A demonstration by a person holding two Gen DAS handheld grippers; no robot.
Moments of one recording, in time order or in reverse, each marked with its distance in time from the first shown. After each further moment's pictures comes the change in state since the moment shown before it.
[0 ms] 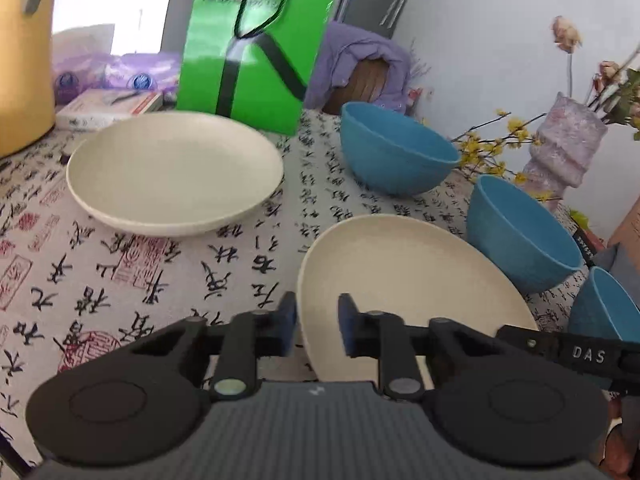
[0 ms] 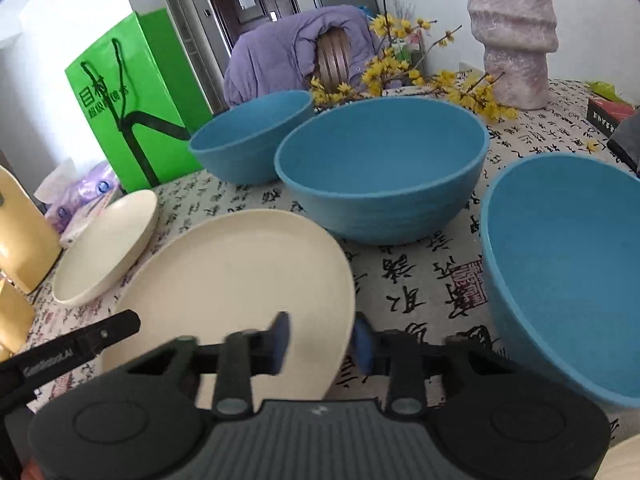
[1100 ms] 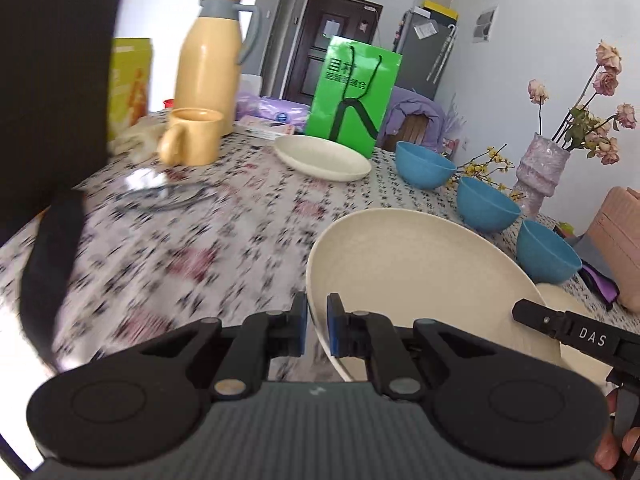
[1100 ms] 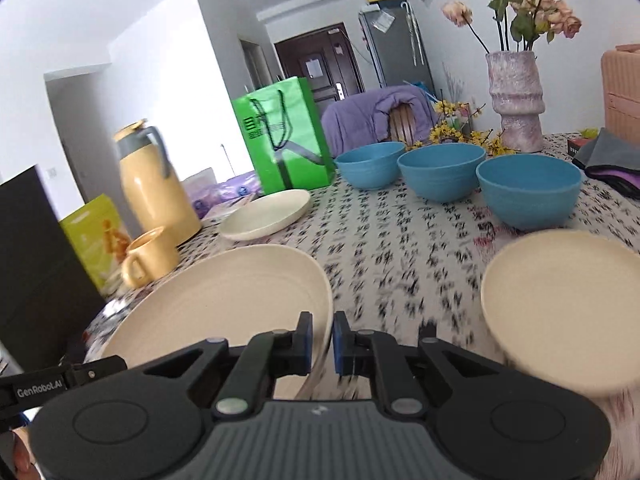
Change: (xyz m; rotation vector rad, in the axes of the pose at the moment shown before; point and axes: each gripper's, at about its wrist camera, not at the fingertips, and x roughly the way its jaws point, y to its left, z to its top) left arm -0.307 0.042 -0.176 -0.069 -0.171 0.142; right arm -0.234 0.067 -0.213 -0.095 -0.261 0.200
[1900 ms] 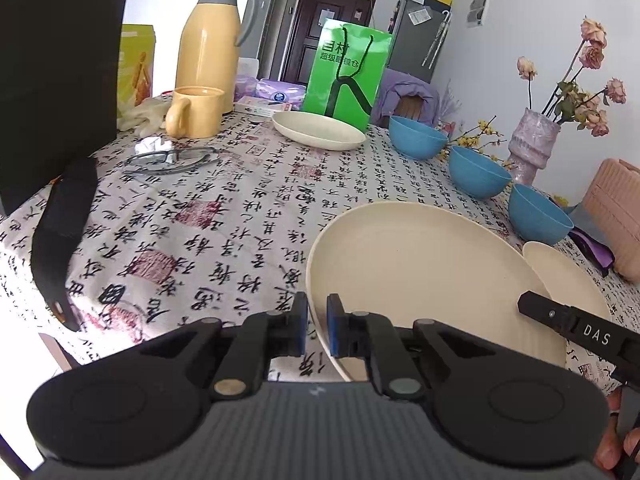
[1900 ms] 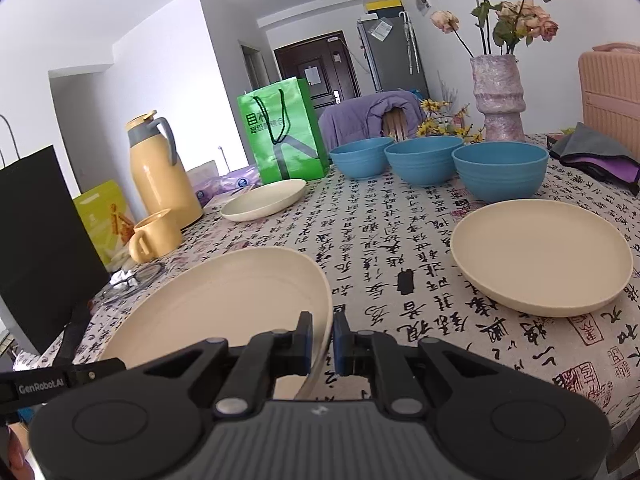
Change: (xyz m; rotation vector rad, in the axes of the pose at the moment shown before) left arm -0.013 -0.008 -0.034 0.030 0.037 -0.007; right arm -0.030 -0.013 -0.036 0.002 -0.014 -0.029
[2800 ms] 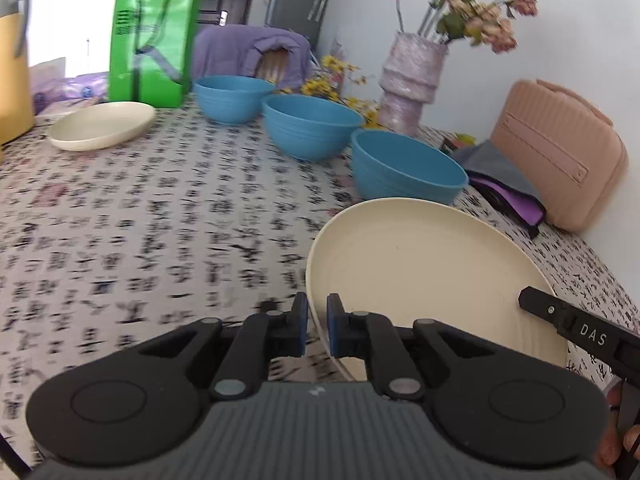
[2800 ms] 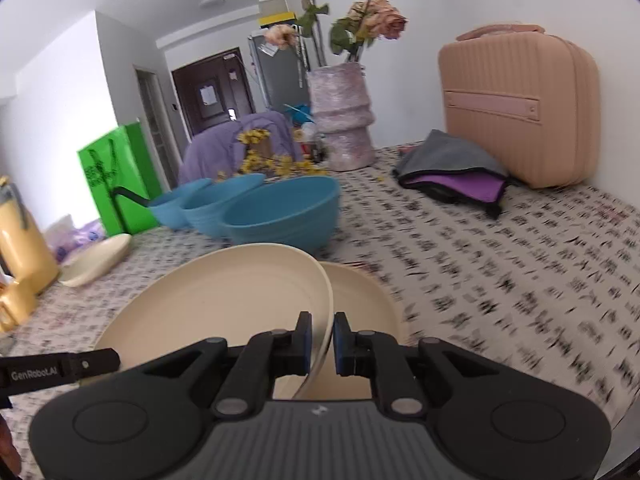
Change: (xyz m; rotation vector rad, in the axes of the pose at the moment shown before) left arm 0.134 -0.223 0.021 0.209 0.115 -0.241; right arm 0.014 -0.209 0.066 0.093 -0.047 -0.309
